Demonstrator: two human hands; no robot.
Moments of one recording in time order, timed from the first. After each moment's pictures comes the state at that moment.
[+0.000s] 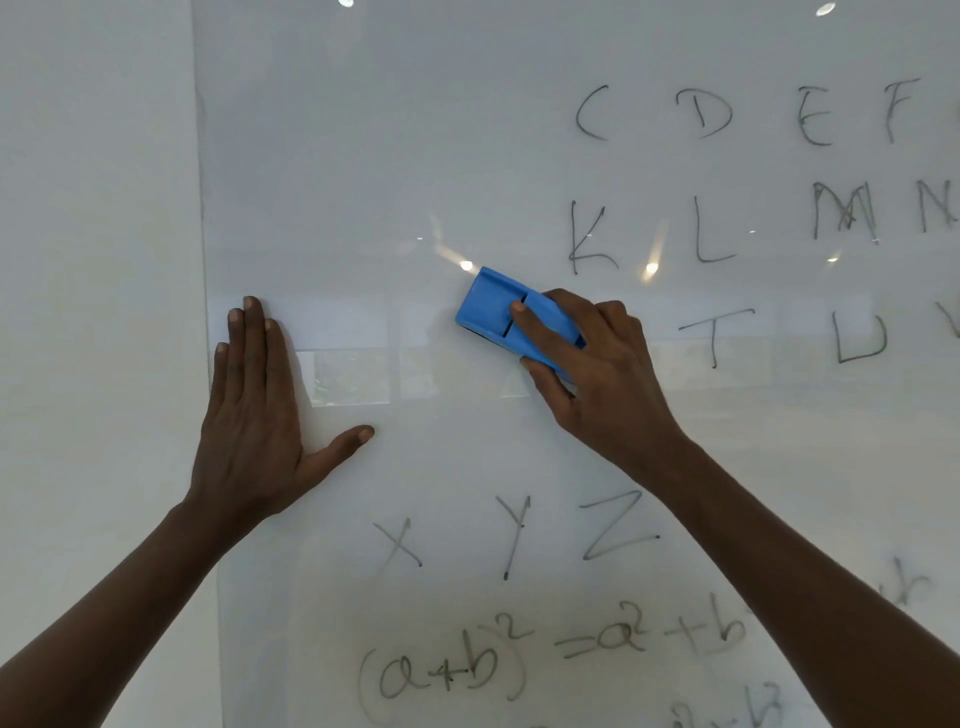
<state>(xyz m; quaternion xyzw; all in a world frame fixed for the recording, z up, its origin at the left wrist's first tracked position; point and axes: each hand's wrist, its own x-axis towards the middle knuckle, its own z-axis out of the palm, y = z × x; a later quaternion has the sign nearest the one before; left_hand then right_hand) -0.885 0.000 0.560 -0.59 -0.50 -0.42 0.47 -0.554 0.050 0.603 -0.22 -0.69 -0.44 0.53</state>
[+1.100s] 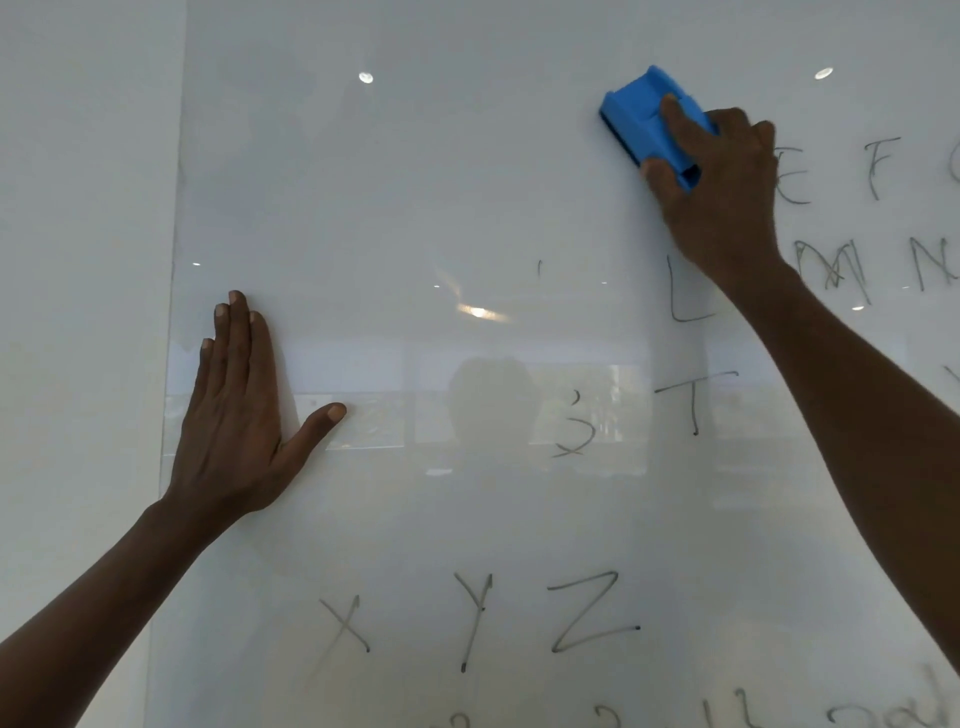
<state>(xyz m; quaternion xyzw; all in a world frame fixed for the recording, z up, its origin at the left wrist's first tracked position) -0.859 0.009 0.610 -0.57 -0.51 -0.45 0.46 -0.442 0.082 0.794 -0.29 -0.59 -0.36 0.66</state>
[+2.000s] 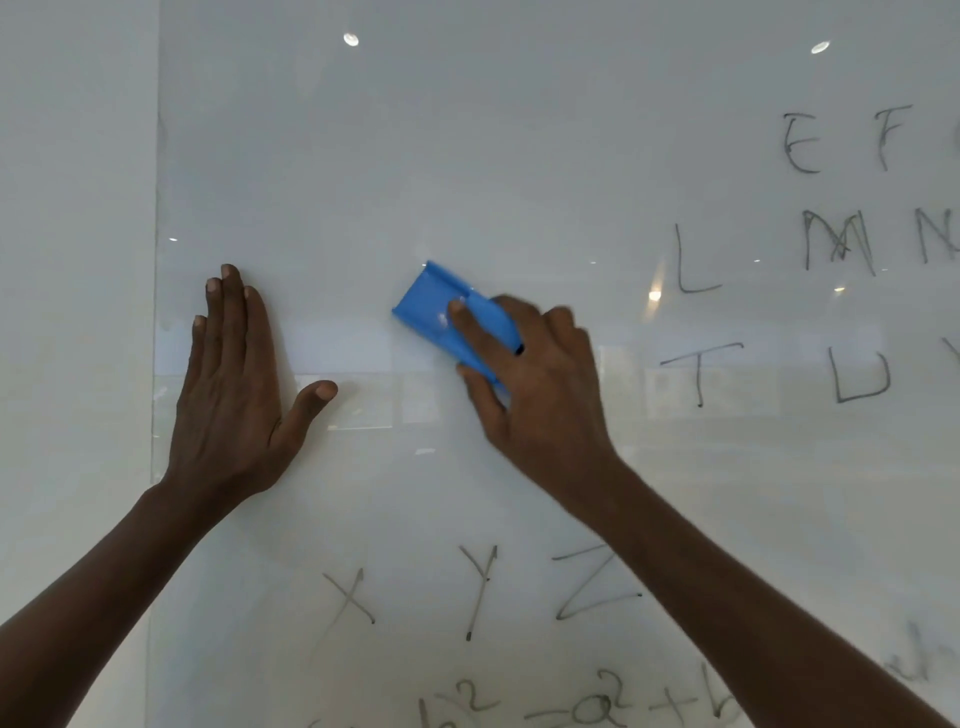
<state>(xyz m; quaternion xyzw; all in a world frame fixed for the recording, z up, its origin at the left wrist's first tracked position) -0.857 0.010 0.606 -0.58 -0.50 -0.46 0.45 -0.580 0.046 0.620 -0.21 -0.68 -0.40 0.58</state>
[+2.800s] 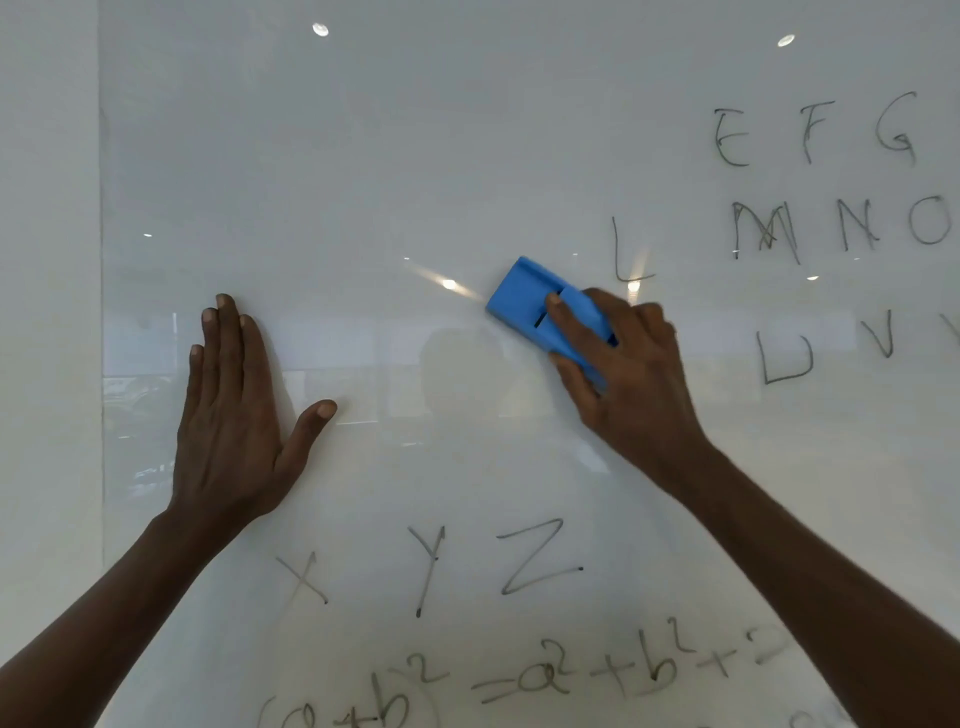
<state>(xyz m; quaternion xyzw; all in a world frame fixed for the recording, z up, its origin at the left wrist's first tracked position) -0.814 0.017 0.577 -0.57 -0.51 -0.47 0.45 -0.462 0.077 0.613 -0.24 -0.65 -0.45 0.57</state>
